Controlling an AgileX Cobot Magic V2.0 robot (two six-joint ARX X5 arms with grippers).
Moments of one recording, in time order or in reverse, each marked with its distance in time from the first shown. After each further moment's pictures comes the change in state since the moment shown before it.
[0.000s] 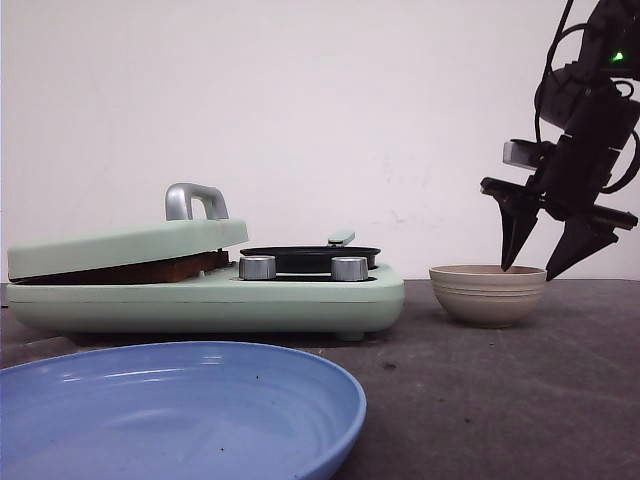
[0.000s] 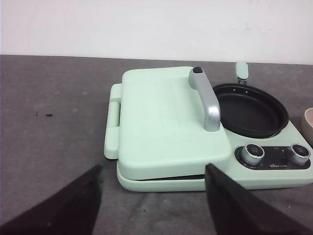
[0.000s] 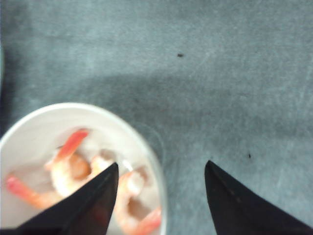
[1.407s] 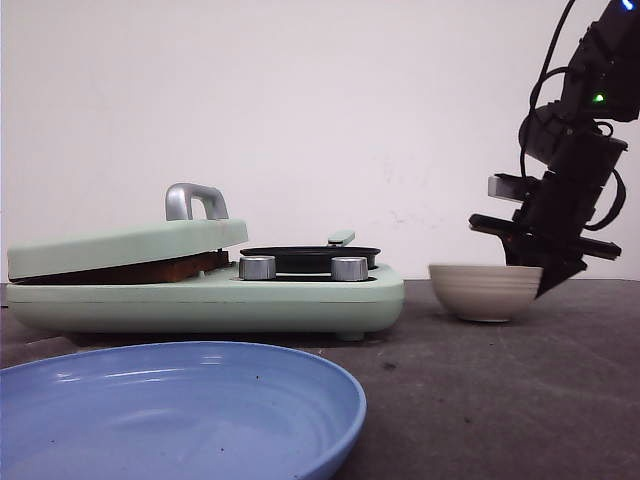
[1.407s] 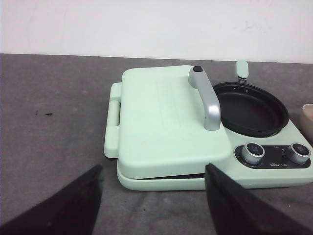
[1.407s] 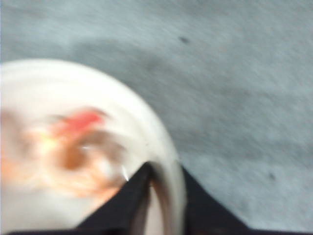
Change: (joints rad) left arm 0.000 0.000 0.000 -0.004 0.000 0.000; right arm 0.018 0.085 0.013 0.042 0.029 -0.039
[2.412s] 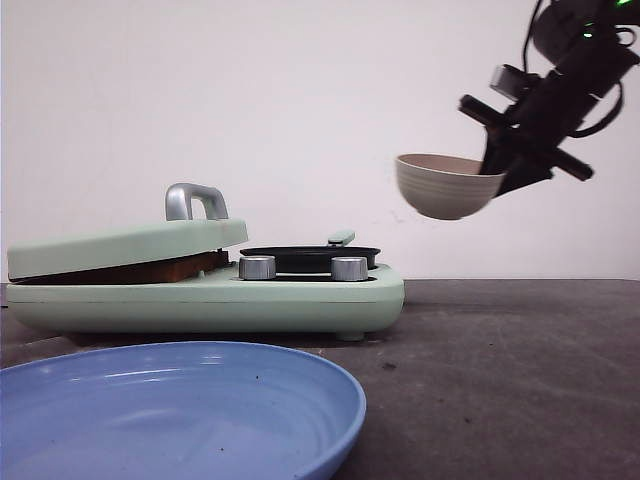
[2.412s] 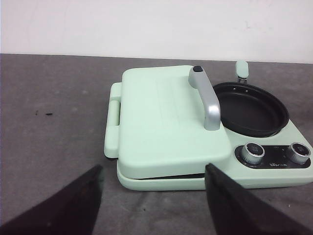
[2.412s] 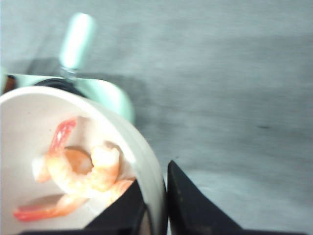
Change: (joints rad) left arm 0.000 0.000 0.000 0.000 0.000 0.000; right arm 0.040 -0.208 -0.002 0.089 -0.232 0.174
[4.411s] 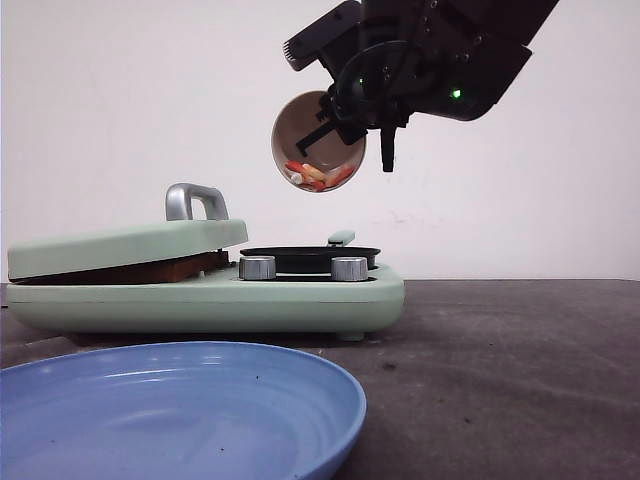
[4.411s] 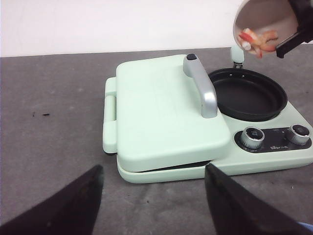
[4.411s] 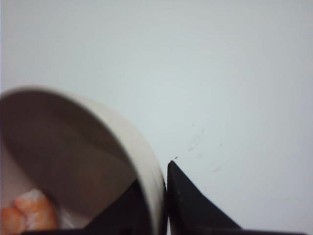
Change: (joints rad) left arm 0.000 0.000 0.000 -0.027 0.026 0.079; right arm 0.481 0.138 -0.253 1.409 0.883 -0.889
